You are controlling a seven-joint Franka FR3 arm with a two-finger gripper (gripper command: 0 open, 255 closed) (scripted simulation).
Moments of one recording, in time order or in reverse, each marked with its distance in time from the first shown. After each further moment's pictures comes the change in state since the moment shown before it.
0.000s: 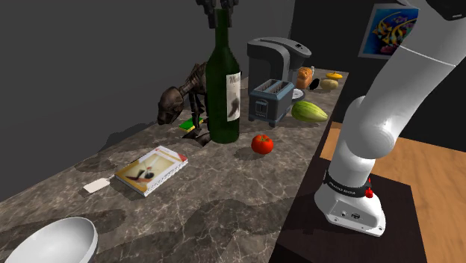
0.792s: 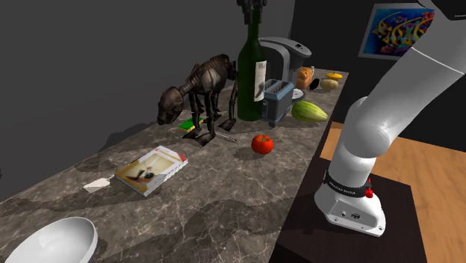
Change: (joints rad) arm -0.087 -0.103 -0.228 -0.100 -0.091 -0.027 -0.336
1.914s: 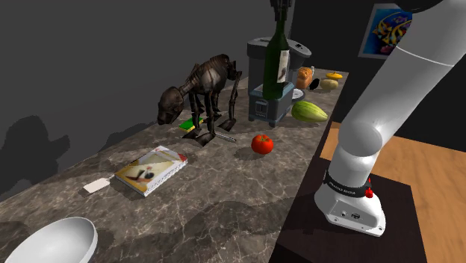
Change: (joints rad) arm -0.121 0.135 -0.317 0.144 -0.138 -0.002 -0.471
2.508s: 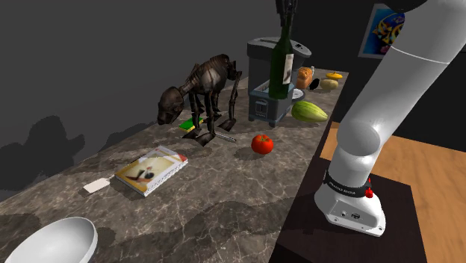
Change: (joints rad) arm -0.038 0.046 -0.078 -0.009 -0.014 0.061 -0.118
